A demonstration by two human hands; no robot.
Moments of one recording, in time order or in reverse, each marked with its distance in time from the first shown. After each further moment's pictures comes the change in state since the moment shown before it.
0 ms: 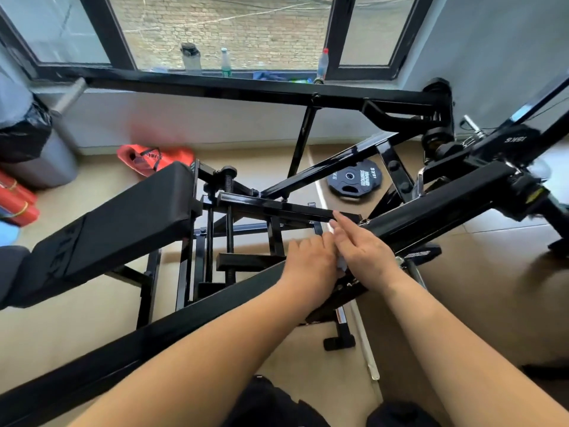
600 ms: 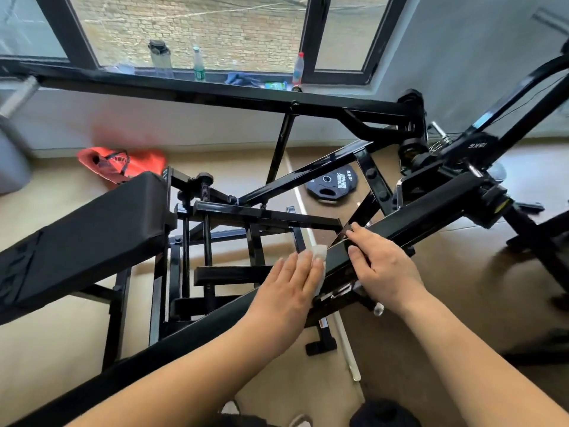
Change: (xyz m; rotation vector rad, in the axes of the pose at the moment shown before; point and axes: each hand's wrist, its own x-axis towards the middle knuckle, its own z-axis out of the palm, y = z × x) left_hand -0.038 -0.025 -0.004 0.099 -0.105 0.229; right_hand -0.004 0.036 -0.035 -0.398 0.196 -0.054
